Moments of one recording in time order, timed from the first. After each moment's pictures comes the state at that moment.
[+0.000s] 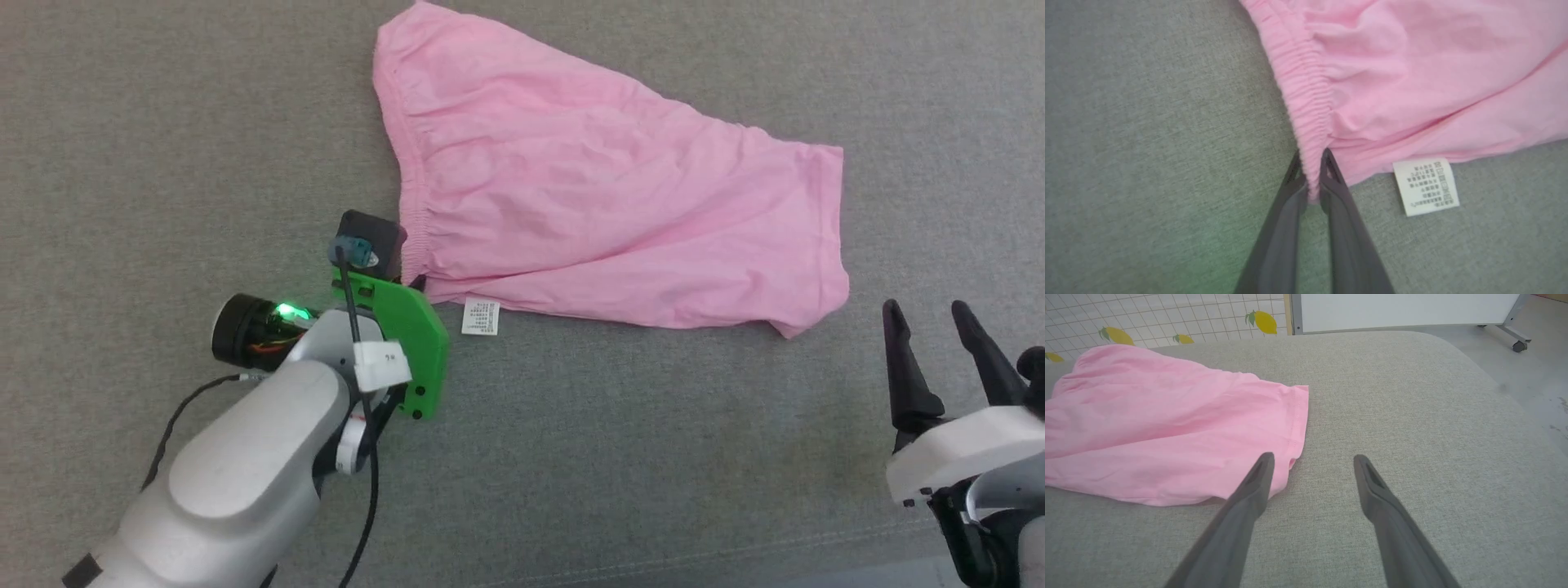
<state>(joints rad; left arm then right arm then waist) -0.67 0.48 -0.86 0.17 -0.71 0.34 0.39 -0.04 -0.07 -0.18 -0.13 0.17 0.13 0.14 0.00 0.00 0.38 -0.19</state>
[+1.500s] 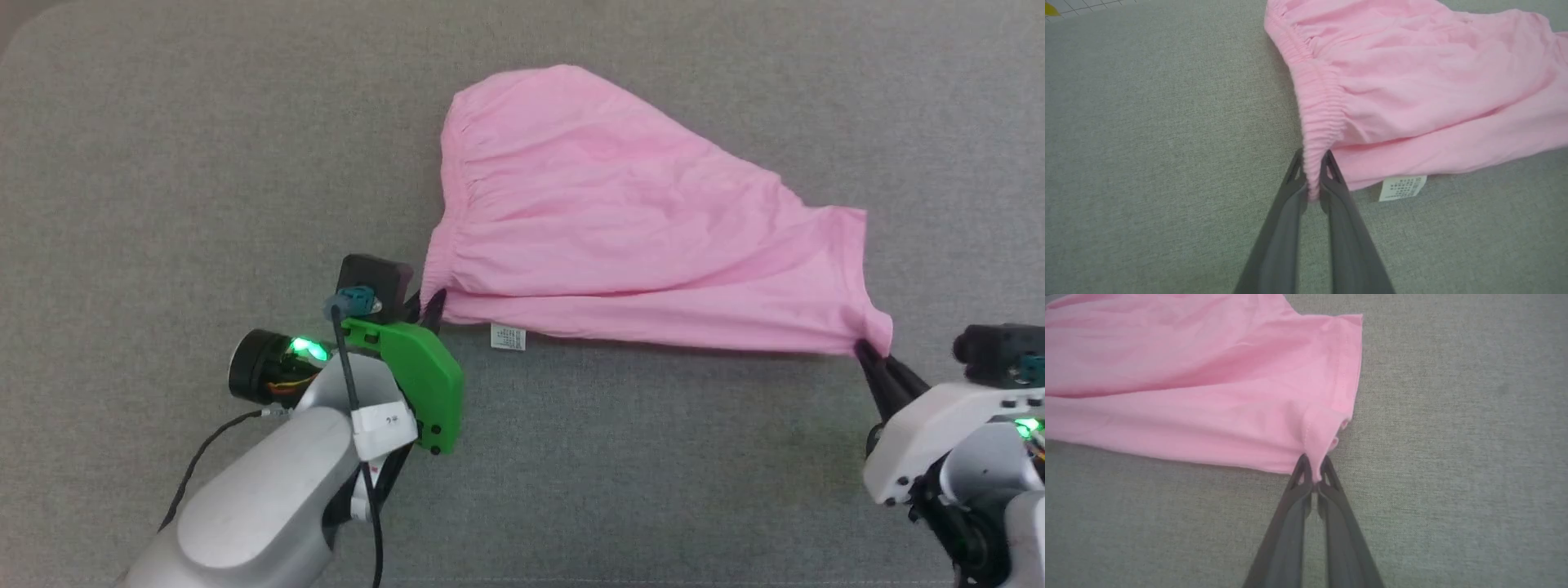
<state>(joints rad) -0.56 0.48 -0.85 0.05 -0.71 0.40 0.25 -0.10 -0.13 -0.12 0.00 0.26 0.13 0.41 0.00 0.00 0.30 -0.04</state>
